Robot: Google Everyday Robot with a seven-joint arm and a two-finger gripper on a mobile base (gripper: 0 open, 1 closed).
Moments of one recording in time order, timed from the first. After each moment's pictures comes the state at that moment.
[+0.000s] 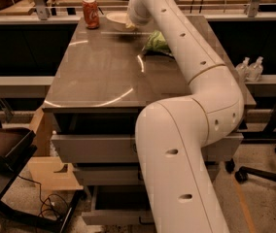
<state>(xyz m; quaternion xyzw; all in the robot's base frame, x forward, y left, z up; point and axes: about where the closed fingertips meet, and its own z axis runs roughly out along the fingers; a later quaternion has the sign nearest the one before) 0.926 0.015 0.899 -0.71 0.56 -0.18 0.39</state>
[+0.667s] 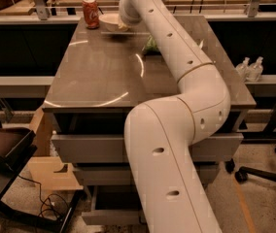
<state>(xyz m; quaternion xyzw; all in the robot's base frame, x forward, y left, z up) 0.929 0.044 0.895 -0.72 0.55 -0.19 0.38</state>
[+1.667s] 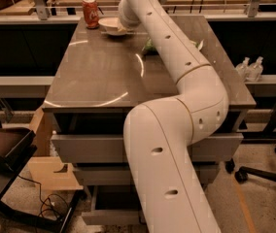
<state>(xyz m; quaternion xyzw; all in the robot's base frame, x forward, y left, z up) 0.930 0.050 0.882 -0.72 0.55 -0.18 0.38</state>
